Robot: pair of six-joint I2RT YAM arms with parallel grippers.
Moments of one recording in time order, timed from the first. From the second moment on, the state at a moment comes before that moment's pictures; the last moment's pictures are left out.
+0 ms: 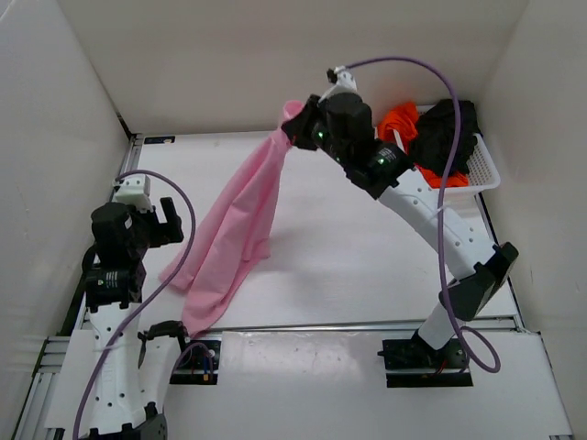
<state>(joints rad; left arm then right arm) 0.13 0.68 0.96 -0.71 0.09 0.00 0.79 1.66 1.94 -0.40 0.16 0.62</state>
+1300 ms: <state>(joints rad) 0.01 1.72 1.19 -0.58 -0.23 0.00 0.51 1.51 1.16 -0.57 -0.12 0.85</state>
